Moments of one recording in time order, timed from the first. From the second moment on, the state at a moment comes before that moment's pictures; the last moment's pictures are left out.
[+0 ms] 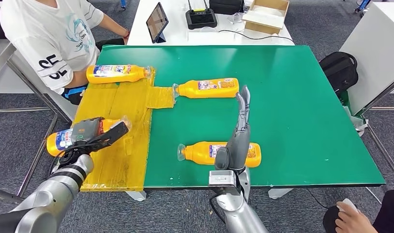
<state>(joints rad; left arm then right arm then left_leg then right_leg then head) -0.72 0.03 0.11 -0.34 -1.39 0.41 -0.22 -0.18 0.24 0.41 -1.45 0.25 -0.67 -0.66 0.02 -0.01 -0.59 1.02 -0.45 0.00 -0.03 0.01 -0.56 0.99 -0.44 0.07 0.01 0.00</state>
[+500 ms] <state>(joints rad) -0.72 -0.02 0.18 -0.35 -1.16 0.21 -0.45 -0.19 0.24 0.41 -1.39 0.24 -0.65 -0.66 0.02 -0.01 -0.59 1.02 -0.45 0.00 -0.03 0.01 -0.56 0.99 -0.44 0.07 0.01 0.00</state>
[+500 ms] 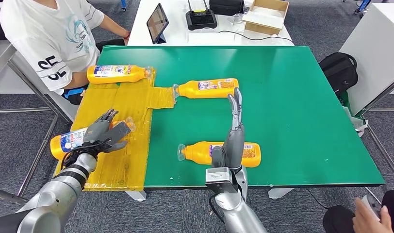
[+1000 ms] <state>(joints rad) -0.68 -0.11 0.32 -0.50 -0.56 0.10 -0.68 -0.19 0.24 0.39 -1.35 0.31 -0.61 -0.62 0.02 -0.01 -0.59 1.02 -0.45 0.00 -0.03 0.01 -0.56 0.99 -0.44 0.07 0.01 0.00</state>
